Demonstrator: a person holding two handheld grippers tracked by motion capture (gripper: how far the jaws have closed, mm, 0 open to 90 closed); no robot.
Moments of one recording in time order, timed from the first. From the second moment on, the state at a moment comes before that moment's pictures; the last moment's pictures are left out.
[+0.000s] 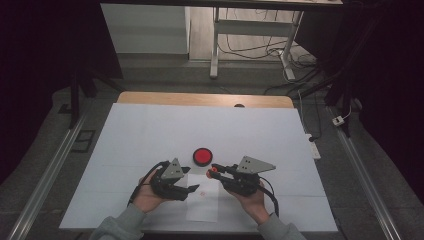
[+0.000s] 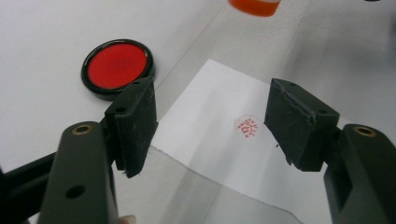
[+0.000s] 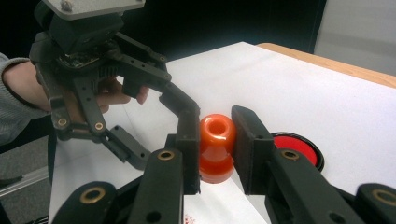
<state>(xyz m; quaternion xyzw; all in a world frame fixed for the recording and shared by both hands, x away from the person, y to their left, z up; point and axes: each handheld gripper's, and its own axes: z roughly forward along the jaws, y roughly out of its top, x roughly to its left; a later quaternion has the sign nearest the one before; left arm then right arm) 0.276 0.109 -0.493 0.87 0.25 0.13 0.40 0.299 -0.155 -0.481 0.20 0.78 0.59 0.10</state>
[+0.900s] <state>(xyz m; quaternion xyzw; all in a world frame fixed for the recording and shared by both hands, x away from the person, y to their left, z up) 0.251 0.165 -0.505 0.85 0.32 0.15 0.40 0.304 -0.165 -0.478 0.21 0.77 0.59 0.11</state>
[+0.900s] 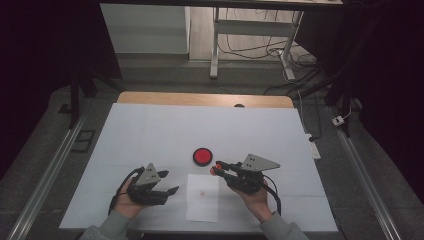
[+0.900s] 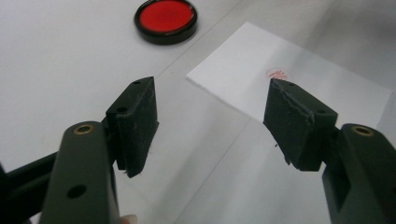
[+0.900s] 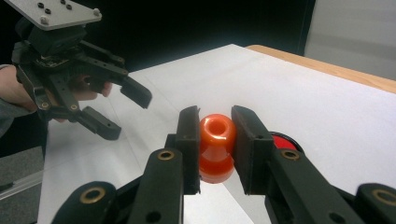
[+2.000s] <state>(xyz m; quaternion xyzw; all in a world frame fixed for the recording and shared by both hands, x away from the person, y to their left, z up) 0.237 0.211 -0.517 0.82 0.38 0.15 0.40 0.306 -0.171 -0.475 0.21 0.77 0.59 0.12</state>
